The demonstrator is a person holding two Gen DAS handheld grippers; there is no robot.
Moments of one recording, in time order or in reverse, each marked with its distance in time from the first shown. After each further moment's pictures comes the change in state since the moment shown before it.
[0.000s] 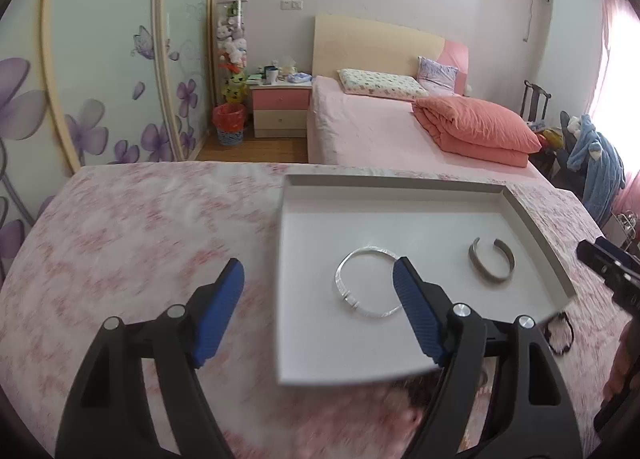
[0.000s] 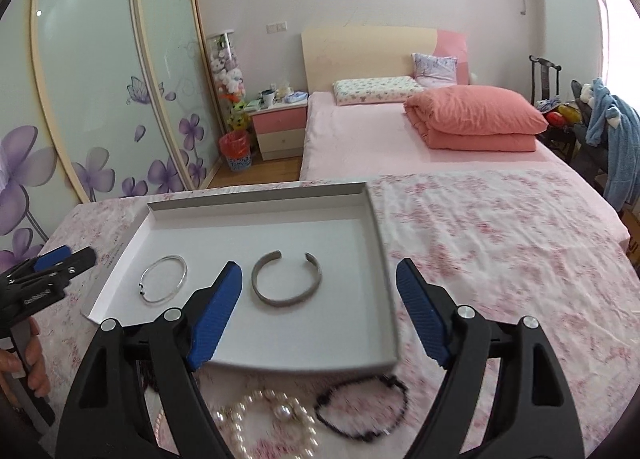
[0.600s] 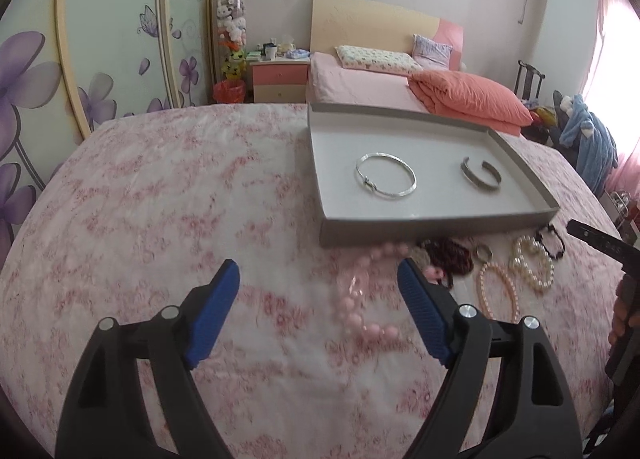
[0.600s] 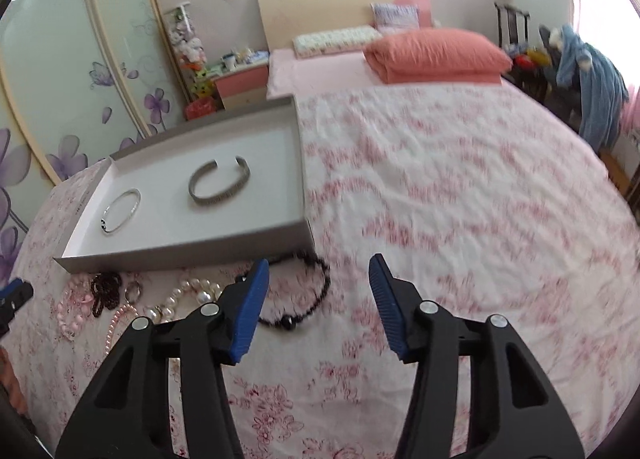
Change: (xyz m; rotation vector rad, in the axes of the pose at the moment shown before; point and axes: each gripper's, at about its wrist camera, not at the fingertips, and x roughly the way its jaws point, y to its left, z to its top) left arm -0.053 0.024 -0.076 0.024 0.090 -0.026; right arm -0.004 -0.052 -0.061 0.117 0.175 -0.080
